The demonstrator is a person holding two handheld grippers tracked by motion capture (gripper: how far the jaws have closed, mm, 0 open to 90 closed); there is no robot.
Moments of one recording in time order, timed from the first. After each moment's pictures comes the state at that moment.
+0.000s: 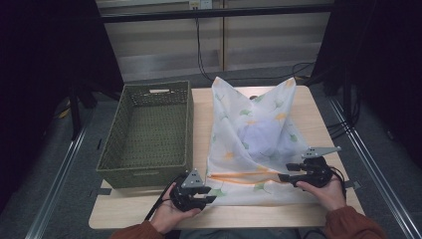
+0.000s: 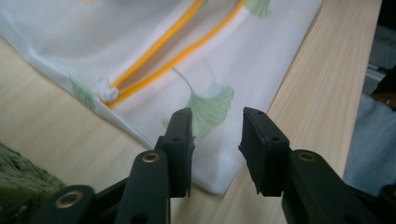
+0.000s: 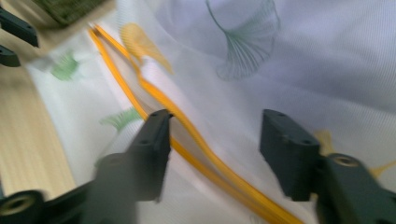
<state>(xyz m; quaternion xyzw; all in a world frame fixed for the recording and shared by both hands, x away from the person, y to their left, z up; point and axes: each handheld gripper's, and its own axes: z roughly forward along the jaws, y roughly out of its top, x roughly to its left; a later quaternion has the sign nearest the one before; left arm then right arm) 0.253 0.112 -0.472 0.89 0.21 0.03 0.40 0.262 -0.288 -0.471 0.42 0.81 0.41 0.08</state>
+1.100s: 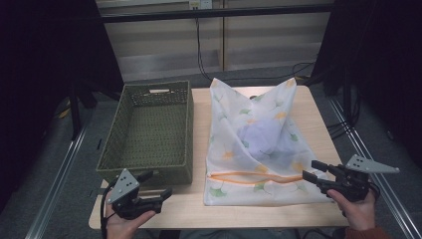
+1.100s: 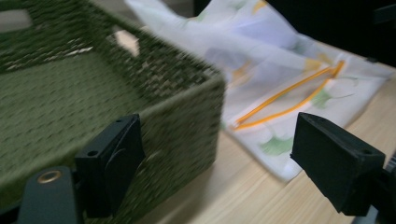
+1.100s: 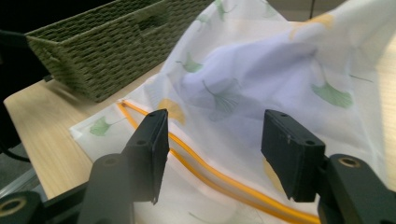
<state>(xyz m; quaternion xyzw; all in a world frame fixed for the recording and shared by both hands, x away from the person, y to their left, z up) 0.212 0.237 -0.423 0.76 0.35 0.19 0.51 0.197 -0.332 -0.436 0.43 0.71 0.53 0.17</state>
